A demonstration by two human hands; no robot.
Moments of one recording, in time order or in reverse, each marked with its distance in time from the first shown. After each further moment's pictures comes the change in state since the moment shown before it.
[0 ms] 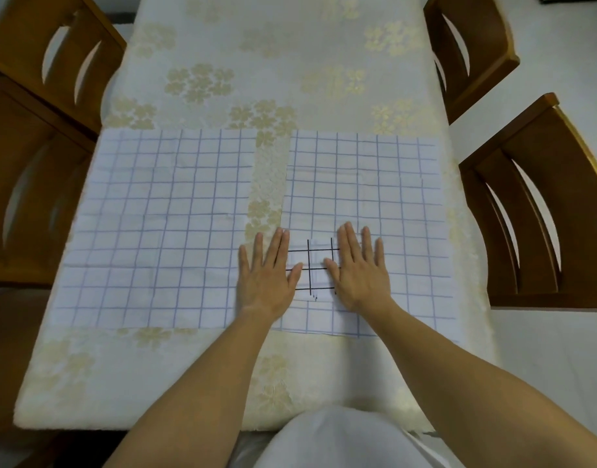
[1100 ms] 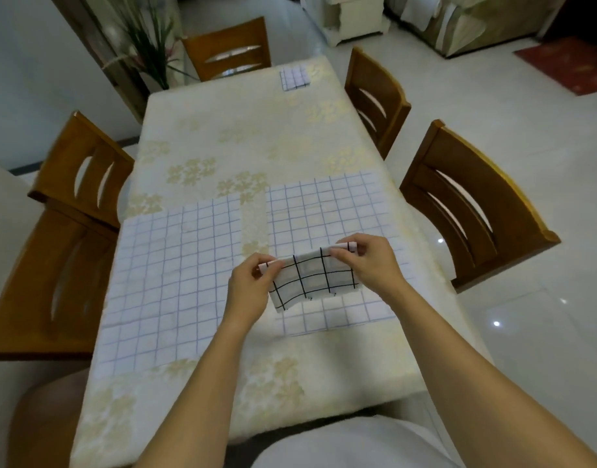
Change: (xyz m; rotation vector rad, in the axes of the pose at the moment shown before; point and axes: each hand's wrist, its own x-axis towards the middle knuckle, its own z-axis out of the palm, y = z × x) left_hand -0.092 0.018 -0.138 -1.033 0.231 0.069; right_hand -0.110 0.000 -0.138 1.152 0.382 0.084
